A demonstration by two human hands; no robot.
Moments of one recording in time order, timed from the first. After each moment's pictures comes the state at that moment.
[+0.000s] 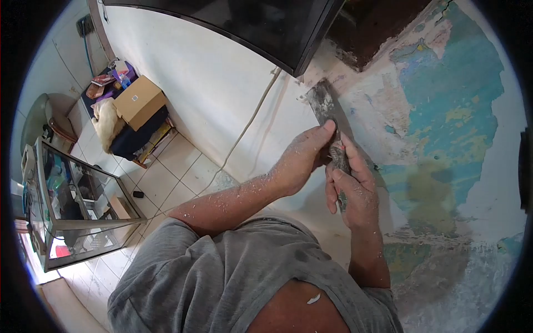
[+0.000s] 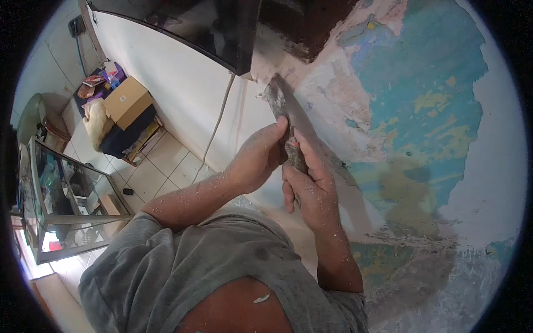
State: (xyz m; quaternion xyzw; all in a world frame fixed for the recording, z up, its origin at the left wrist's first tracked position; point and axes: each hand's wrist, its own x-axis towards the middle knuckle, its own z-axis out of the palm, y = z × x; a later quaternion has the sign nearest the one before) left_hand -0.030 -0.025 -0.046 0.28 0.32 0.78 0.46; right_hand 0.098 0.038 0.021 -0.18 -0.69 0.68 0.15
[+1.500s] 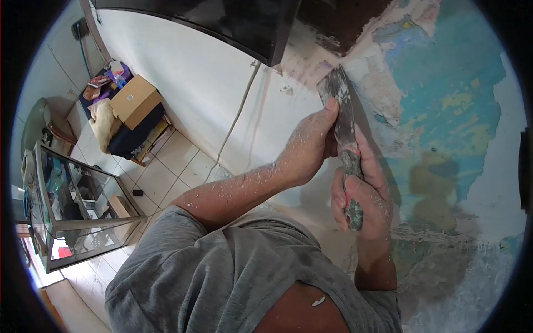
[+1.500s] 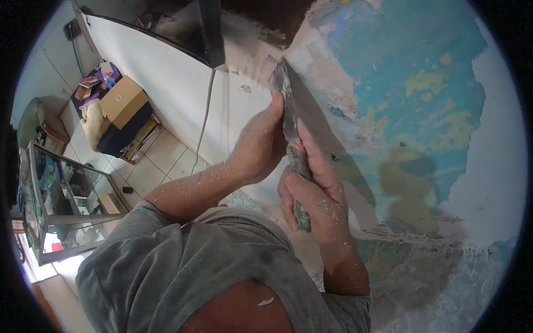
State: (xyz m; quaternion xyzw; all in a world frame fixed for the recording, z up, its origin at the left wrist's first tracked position) left_hand -0.011 0.000 -0.011 0.21 0.21 0.84 0.45; right_hand 0.128 0.043 0.053 -0.10 -0.62 0.77 0.14
